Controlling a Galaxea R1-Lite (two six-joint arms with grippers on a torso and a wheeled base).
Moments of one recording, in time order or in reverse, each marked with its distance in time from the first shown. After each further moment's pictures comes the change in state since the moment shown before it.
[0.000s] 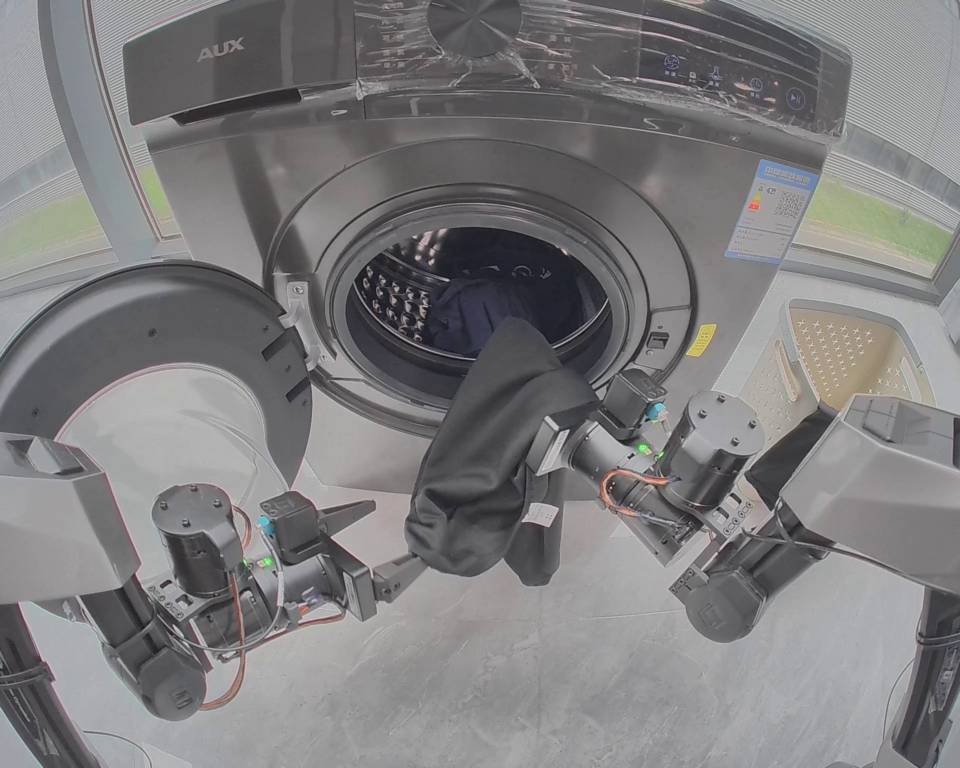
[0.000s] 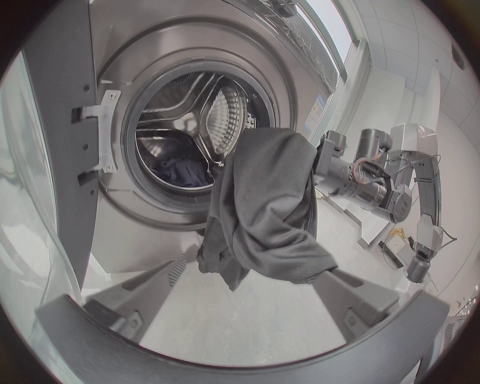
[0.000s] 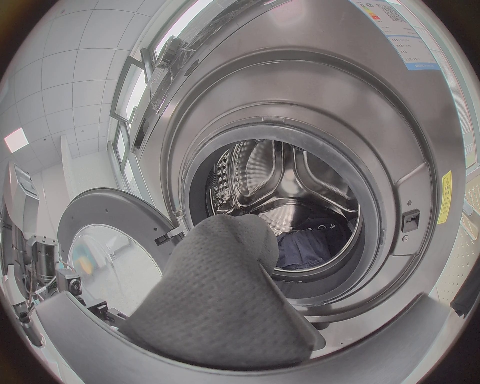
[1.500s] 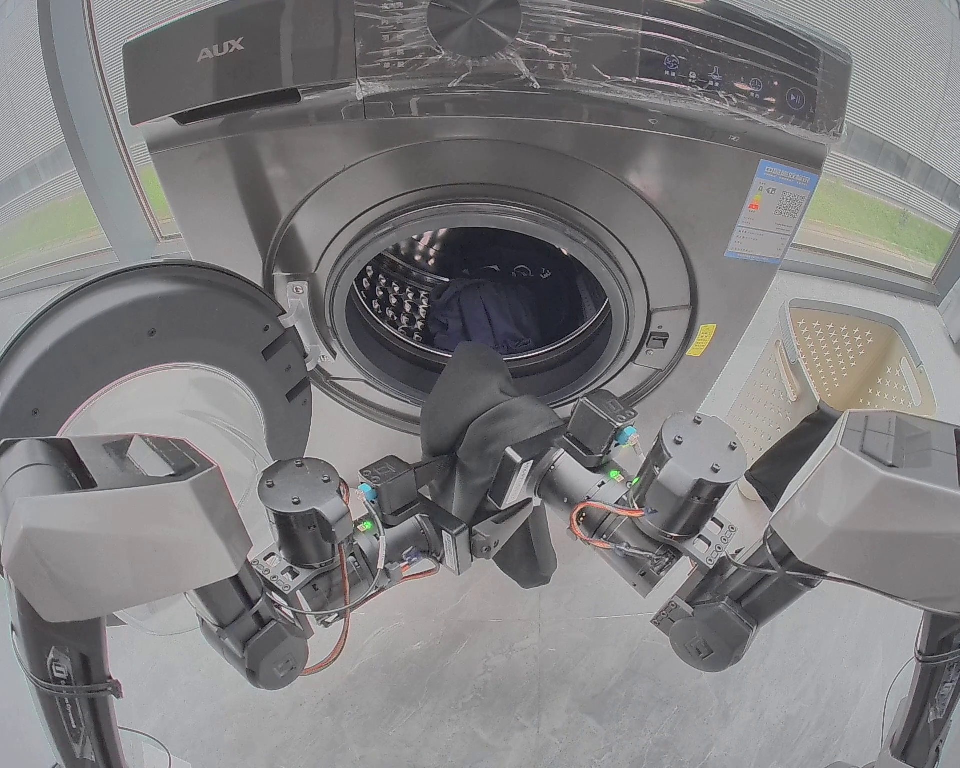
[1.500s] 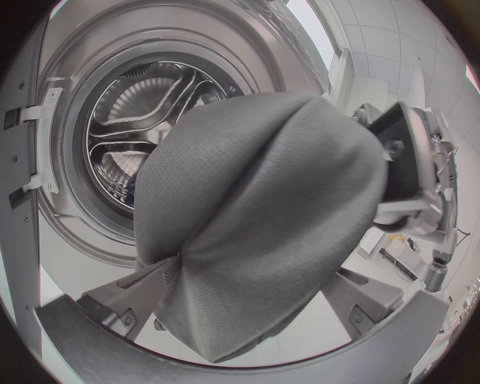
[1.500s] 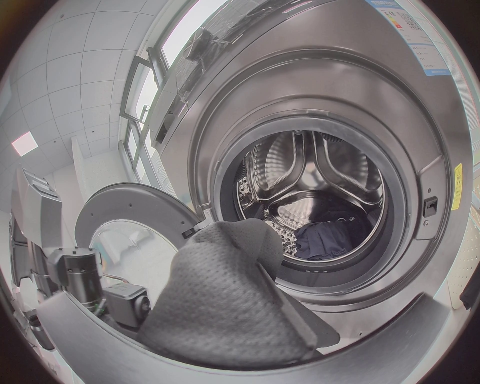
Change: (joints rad) left arm -0.111 0.208 -0.351 0.003 0.050 0.002; right arm 0.092 -0.008 0.016 0.012 -0.005 -0.006
